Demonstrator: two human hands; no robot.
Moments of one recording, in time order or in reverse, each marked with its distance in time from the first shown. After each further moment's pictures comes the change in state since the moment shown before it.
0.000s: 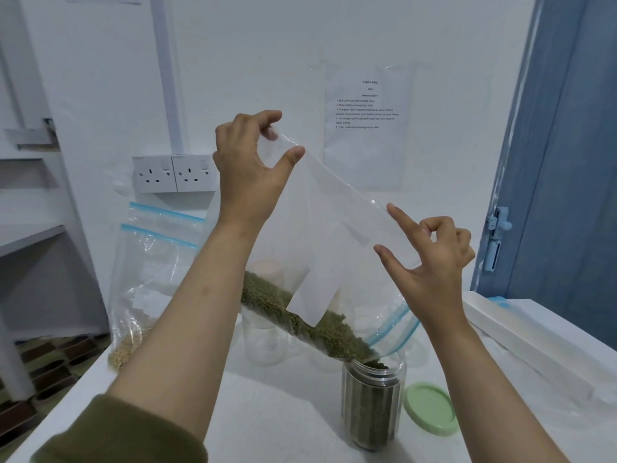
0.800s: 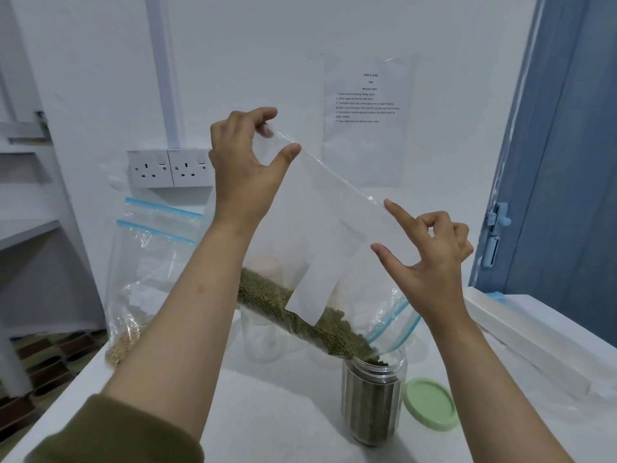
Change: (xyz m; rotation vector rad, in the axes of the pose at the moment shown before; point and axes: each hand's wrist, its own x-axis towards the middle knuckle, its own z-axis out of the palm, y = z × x) left_hand -0.001 -0.009 -0.001 0.009 0.003 0.001; right_hand 0.001 0.000 0.000 0.017 -0.045 0.004
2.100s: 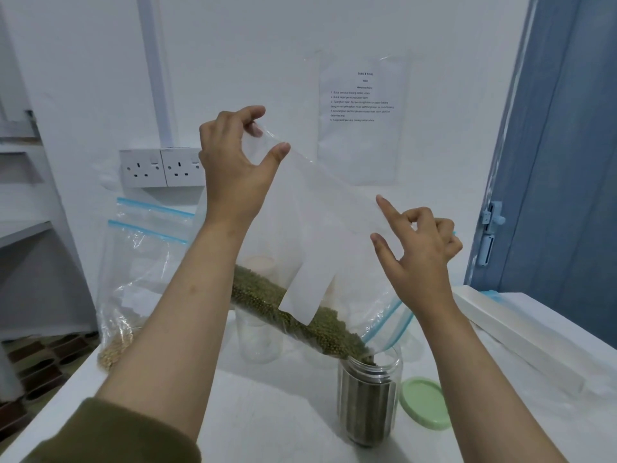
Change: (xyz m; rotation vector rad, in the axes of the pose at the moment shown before) left_hand -0.001 -0.006 0.001 -0.002 0.022 -0.004; right_hand 0.006 0.002 0.013 -0.144 -0.058 0.036
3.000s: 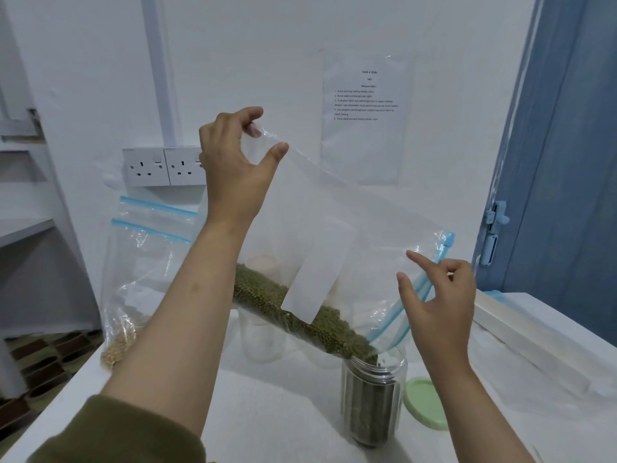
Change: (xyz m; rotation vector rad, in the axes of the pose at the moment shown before) left_hand 0.002 -0.008 -0.002 -0.006 0.005 -0.022; right_hand -0.062 0.007 -0.010 0.288 0.095 0.275
